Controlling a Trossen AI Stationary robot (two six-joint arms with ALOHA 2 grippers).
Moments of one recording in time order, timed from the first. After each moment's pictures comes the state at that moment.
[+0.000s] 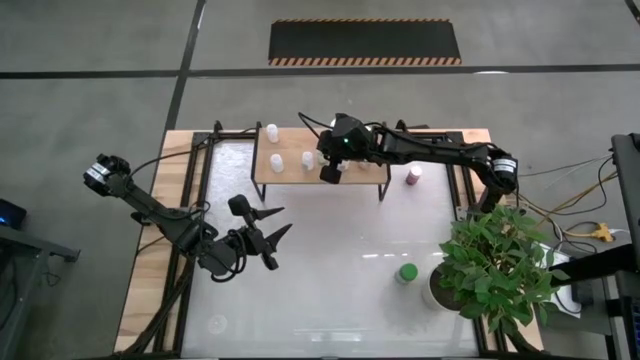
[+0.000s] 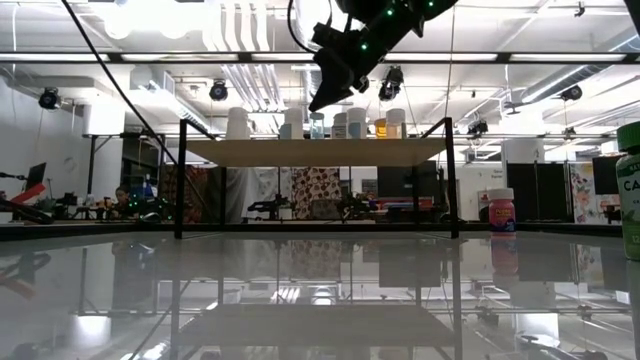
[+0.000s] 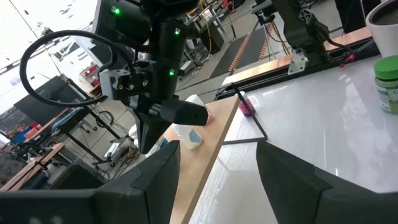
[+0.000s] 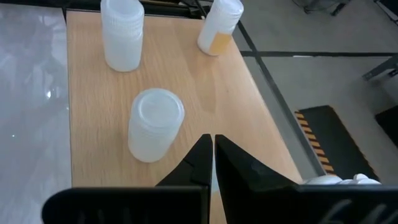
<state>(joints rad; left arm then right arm) -0.58 1.21 0.91 -0.01 -1.16 0.22 -0.30 1.77 1.52 -0.36 0.16 -0.25</state>
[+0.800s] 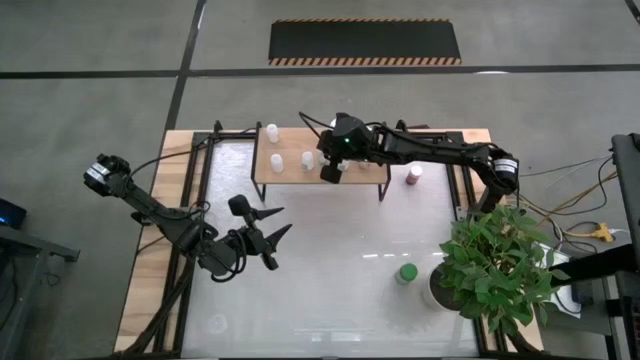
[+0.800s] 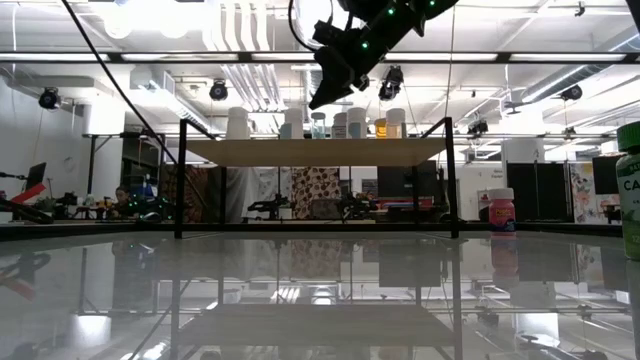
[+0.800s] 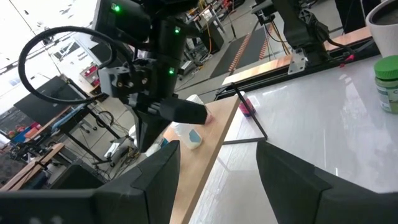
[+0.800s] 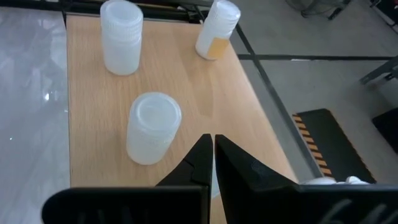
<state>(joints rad) -0.58 1.21 0.91 -0.01 -1.16 0.22 -0.30 1.76 1.52 -0.35 0.16 -0.26</state>
